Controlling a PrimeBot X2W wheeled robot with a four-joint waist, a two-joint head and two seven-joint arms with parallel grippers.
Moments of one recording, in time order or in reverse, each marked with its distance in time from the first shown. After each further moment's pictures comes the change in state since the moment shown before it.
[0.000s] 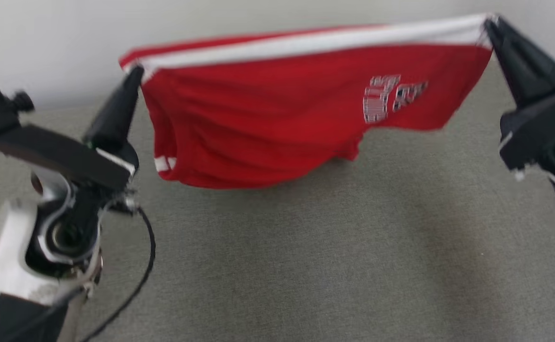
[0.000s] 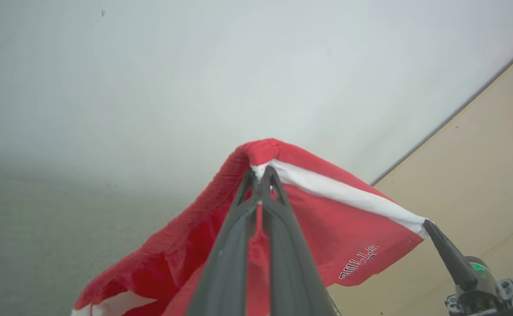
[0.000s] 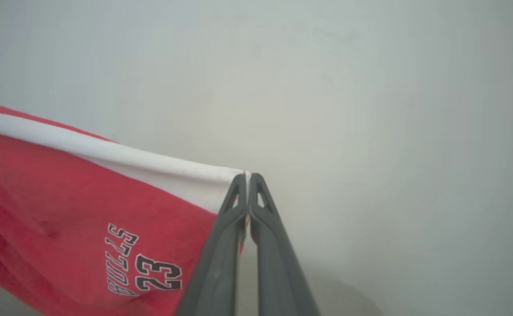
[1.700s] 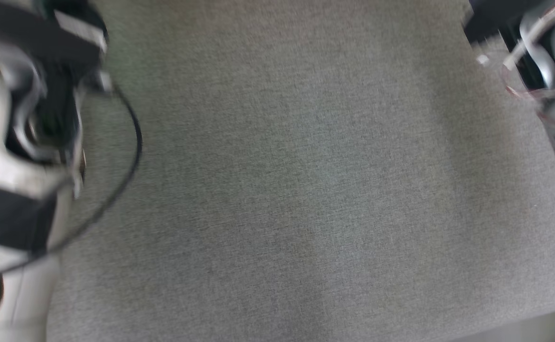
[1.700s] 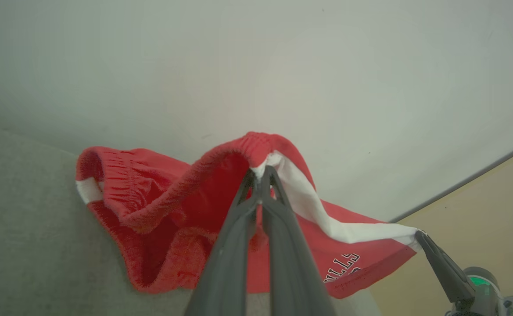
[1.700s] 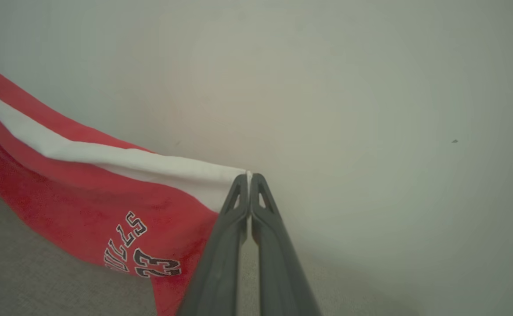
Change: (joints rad) left arm -0.431 -0.049 -0.008 0.337 0.092 -0.152 -0.193; right arm -0.558 0.120 0.256 0.580 -0.155 0.000 -0.444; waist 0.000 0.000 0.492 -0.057
